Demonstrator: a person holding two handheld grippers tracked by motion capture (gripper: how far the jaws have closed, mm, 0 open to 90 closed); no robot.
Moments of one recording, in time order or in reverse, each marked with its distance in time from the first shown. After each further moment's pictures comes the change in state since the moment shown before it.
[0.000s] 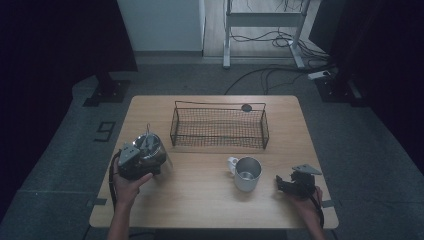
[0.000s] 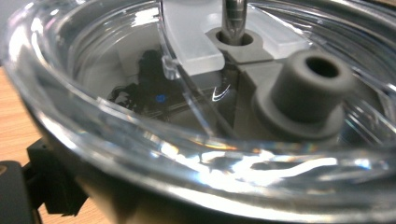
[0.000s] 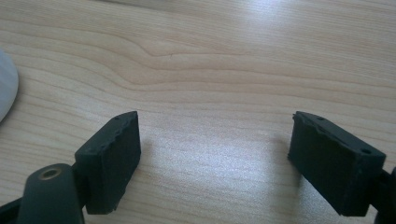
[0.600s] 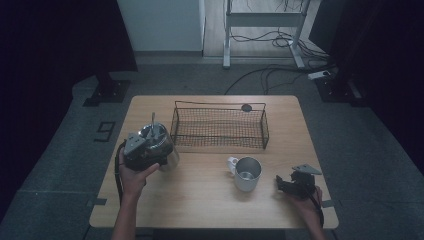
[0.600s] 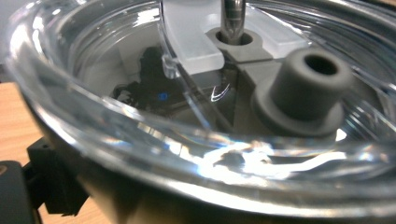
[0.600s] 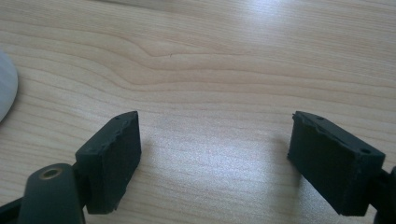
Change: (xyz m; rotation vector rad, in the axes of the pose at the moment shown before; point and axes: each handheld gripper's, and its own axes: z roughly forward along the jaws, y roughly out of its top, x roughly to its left) left arm -0.019 0.039 0.007 -0.030 -0.021 -0.006; right arm 0.000 0.000 0.000 0.001 -0.002 0.000
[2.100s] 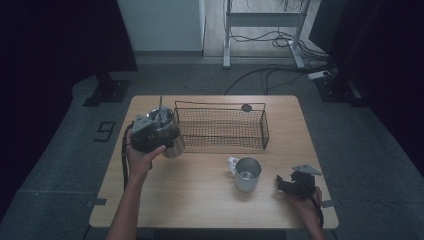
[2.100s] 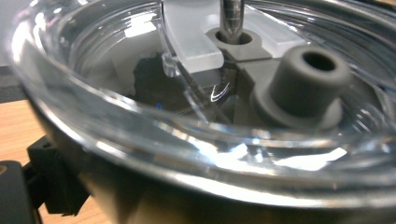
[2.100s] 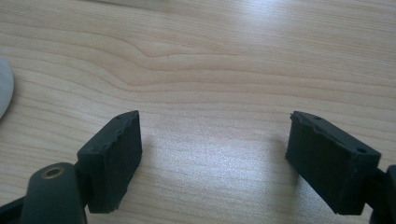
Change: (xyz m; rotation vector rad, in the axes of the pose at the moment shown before) left arm 0.004 0.037 0.034 0.018 -0.028 0.003; right arm 0.001 0.000 0.000 -0.004 -0.013 0.008
